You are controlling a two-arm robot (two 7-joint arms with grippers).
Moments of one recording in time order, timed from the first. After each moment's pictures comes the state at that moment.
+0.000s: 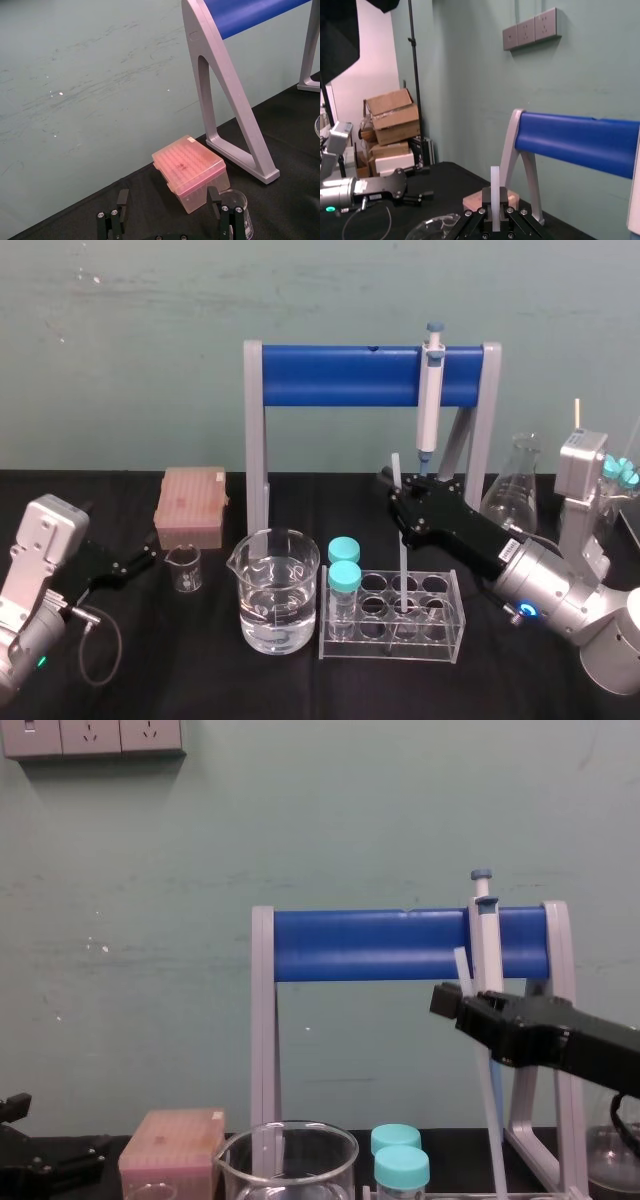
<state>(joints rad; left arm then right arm) -0.20 0.60 0.45 -1.41 -0.25 -0.12 0.03 0.35 0.40 -0.40 -1.33 0.60 -0.20 0.66</state>
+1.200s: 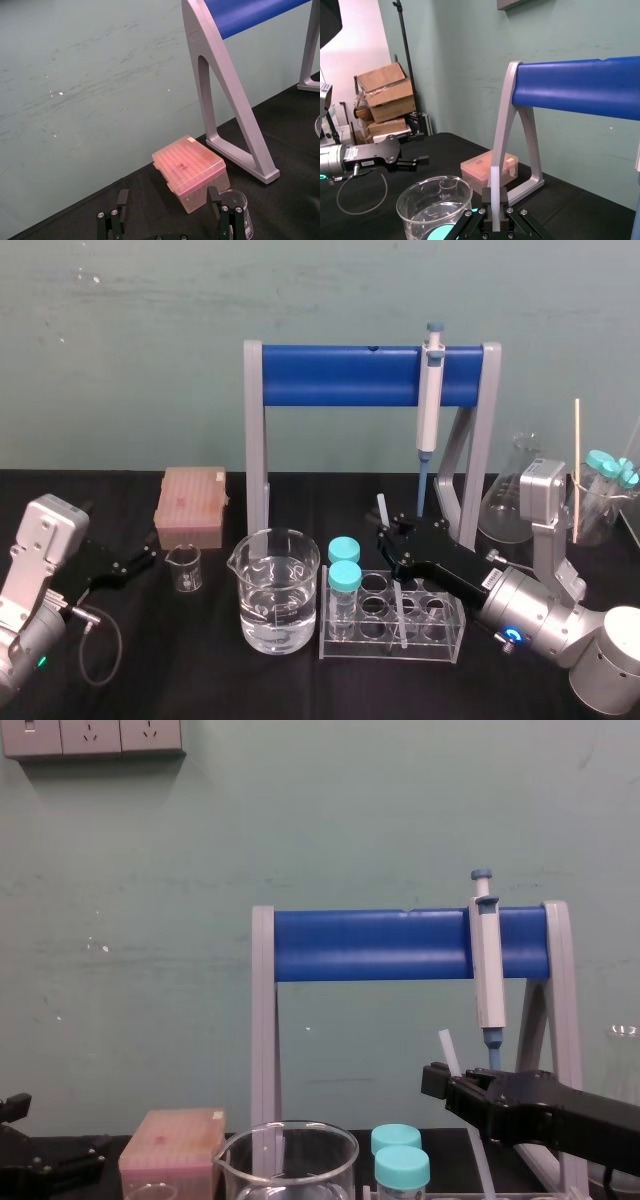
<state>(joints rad) -0.20 0.60 0.45 -1.41 -0.25 -0.12 0.03 0.35 0.38 -0.43 -1.25 0.55 -0.16 0.64</state>
